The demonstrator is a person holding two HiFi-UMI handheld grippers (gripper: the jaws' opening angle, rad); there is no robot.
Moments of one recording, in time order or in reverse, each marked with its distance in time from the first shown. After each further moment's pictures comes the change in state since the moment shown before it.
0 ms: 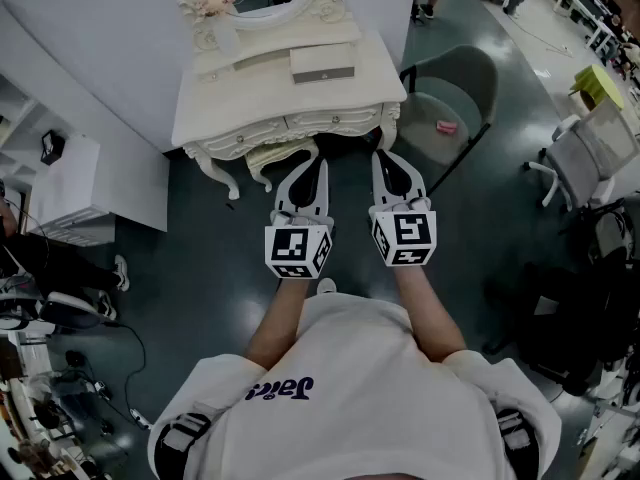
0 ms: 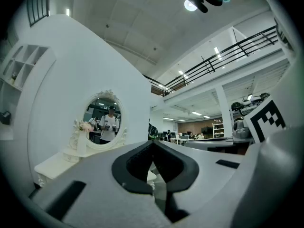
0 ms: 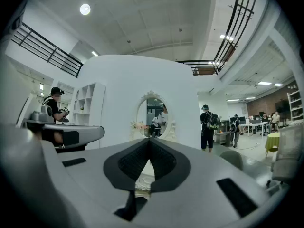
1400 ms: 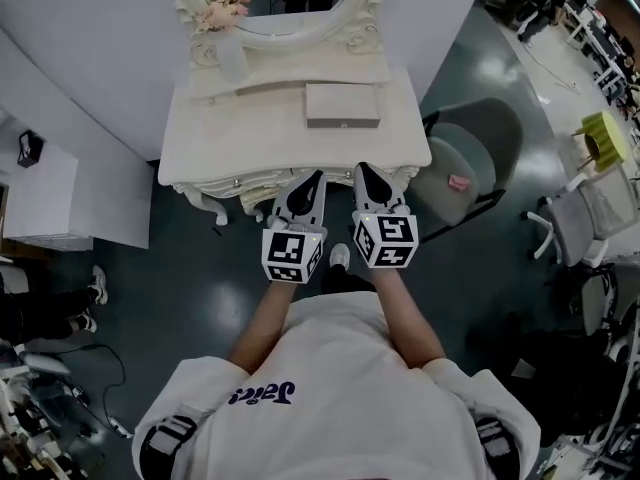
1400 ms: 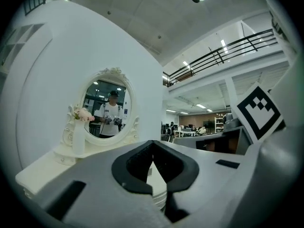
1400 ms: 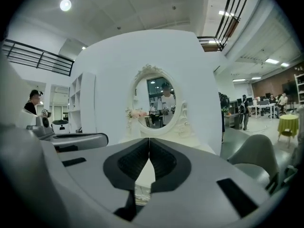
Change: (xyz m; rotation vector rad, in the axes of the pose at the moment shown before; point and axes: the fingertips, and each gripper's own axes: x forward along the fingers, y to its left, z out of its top) left arm 0.188 0.178 -0.074 -0.006 0.112 -0.009; right arm 0.281 -0.008 -0.064 0.127 0.155 0.060
